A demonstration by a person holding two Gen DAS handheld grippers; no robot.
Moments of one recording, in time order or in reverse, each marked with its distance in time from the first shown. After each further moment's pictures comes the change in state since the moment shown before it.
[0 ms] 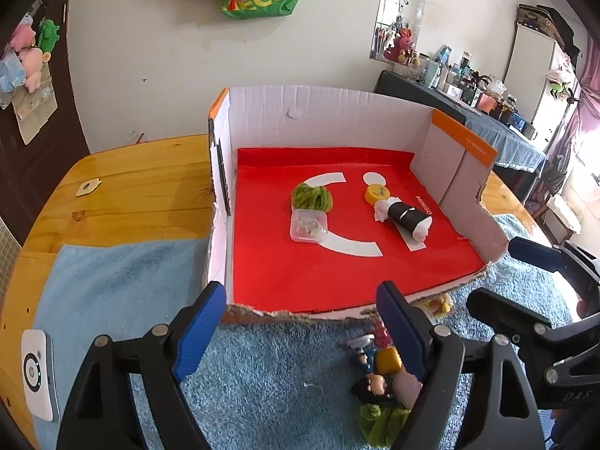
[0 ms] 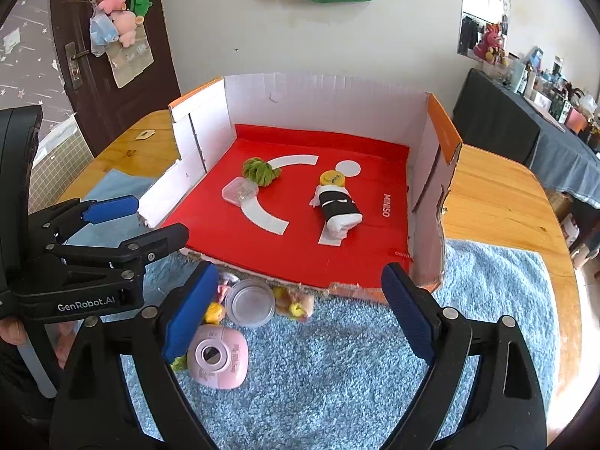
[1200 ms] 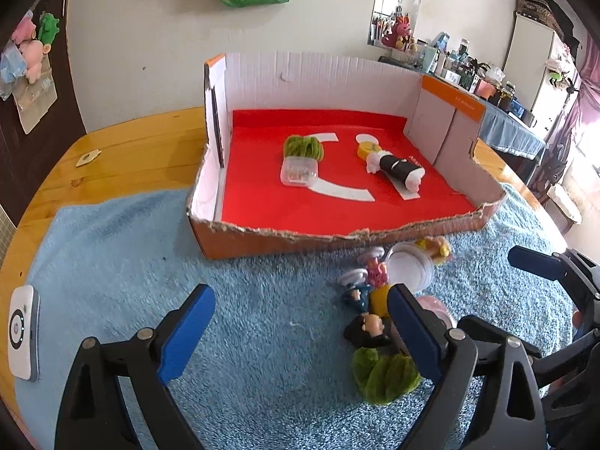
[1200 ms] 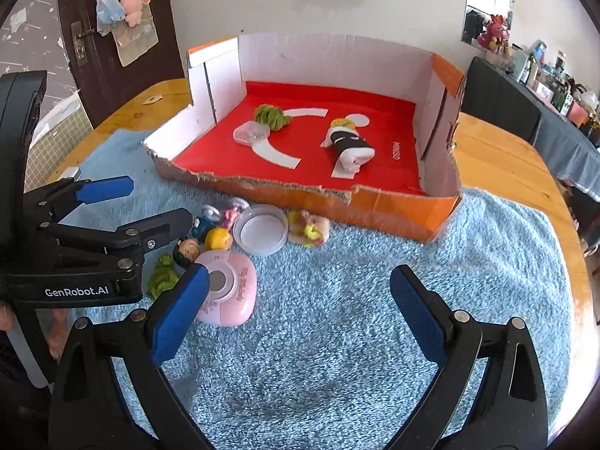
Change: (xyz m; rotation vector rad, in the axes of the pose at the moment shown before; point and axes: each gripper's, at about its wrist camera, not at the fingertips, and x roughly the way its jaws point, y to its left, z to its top) left arm 0.000 -0.009 -0.045 0.006 0.044 0.002; right arm 0.005 0.013 -0.051 -0.024 0.057 0.003
